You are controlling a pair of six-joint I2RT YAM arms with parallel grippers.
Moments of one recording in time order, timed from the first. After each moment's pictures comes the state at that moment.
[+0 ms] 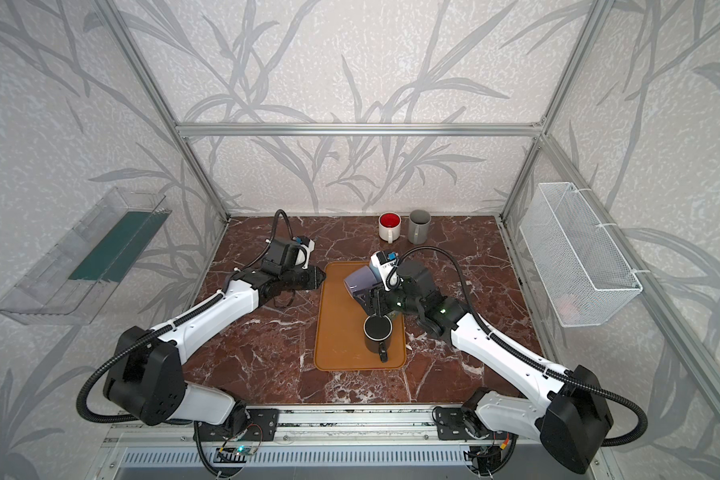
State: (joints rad) left arm -0.42 1.46 1.04 -0.38 0.17 -0.41; right arm 0.67 1.19 0.88 -0.19 -0.30 0.39
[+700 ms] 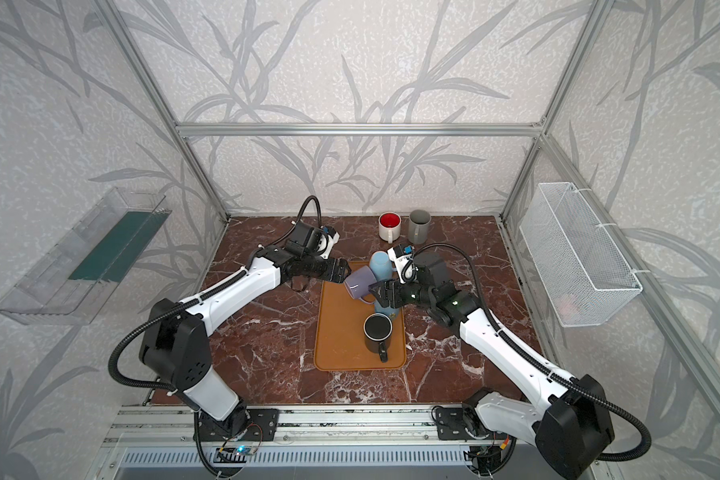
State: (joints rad) left arm -0.49 1.68 1.35 -0.57 0.19 -0.19; right arm 0.53 1.16 0.90 -0.28 -0.37 0.36
